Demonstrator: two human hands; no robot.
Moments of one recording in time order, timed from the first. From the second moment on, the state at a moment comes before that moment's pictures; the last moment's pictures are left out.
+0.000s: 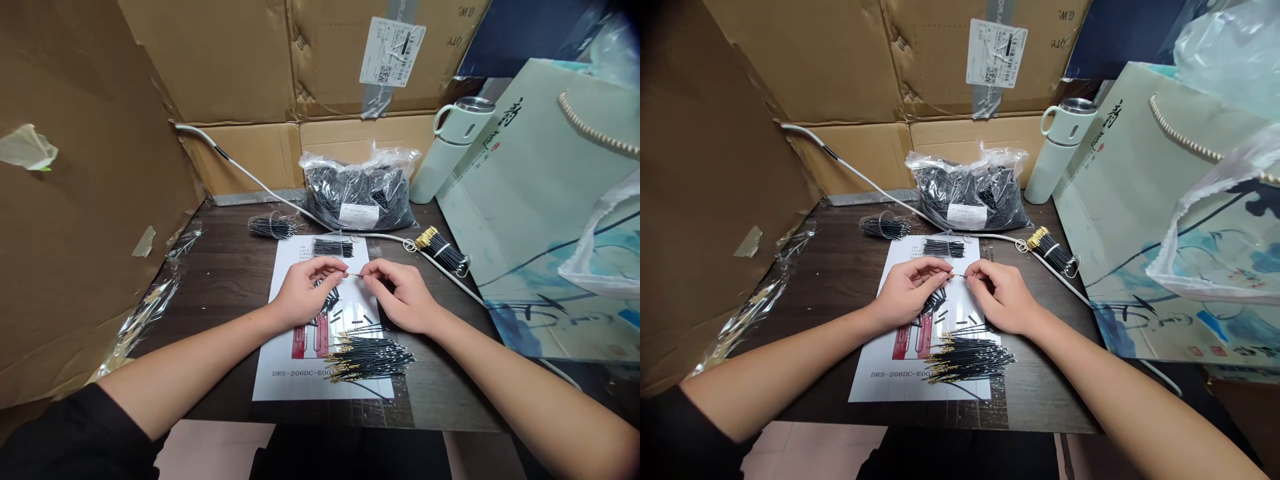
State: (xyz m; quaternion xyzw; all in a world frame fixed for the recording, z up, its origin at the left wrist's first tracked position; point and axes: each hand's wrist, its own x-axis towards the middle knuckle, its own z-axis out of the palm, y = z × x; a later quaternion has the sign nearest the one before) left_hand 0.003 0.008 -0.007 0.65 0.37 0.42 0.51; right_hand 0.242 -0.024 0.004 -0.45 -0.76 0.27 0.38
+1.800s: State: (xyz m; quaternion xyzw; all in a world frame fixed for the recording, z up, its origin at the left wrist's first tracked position) left_hand 0.004 0.003 -0.002 0.74 0.35 0.40 0.40; right_hand 0.249 -0.026 0.013 -0.39 -0.82 0.17 0.38
